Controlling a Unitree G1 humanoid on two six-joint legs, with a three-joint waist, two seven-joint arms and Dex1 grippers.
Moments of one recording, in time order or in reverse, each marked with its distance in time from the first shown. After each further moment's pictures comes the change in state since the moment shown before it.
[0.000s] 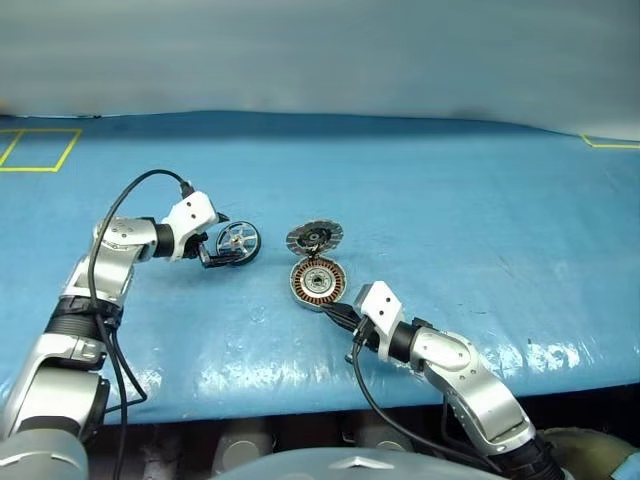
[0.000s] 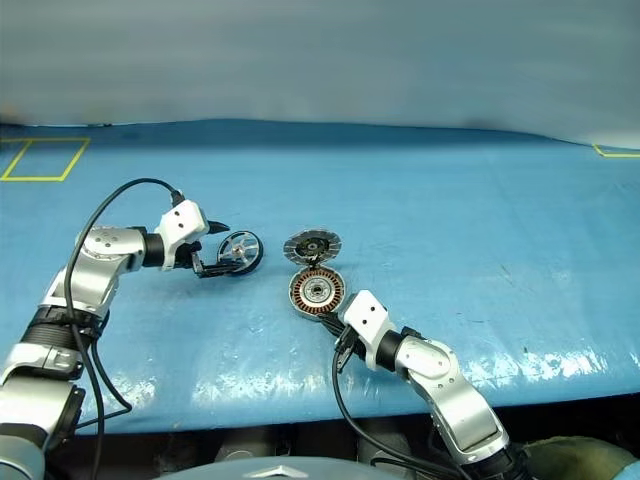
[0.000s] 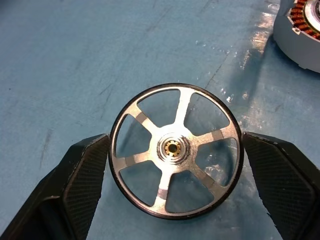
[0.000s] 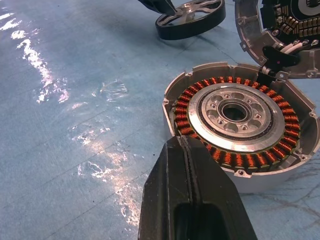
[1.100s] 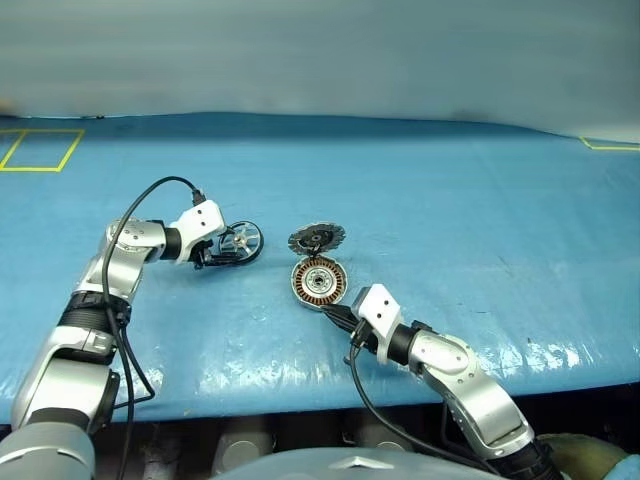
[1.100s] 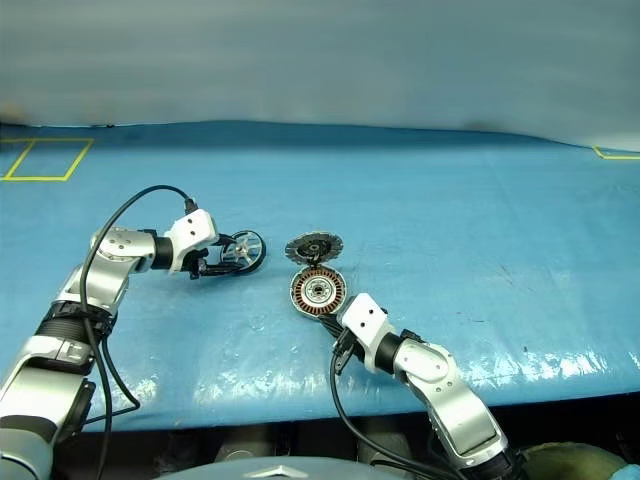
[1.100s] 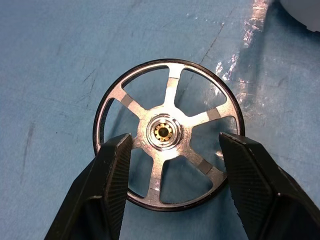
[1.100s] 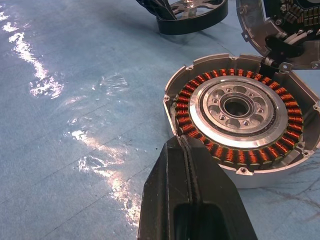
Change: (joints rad) left arm -0.042 -0.045 -0.035 0.118 0.093 -0.067 -0.025; right arm 0.018 0.005 0.009 -0.004 -0.029 0.002 -0.025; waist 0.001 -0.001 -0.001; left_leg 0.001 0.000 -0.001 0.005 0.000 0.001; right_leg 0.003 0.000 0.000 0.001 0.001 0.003
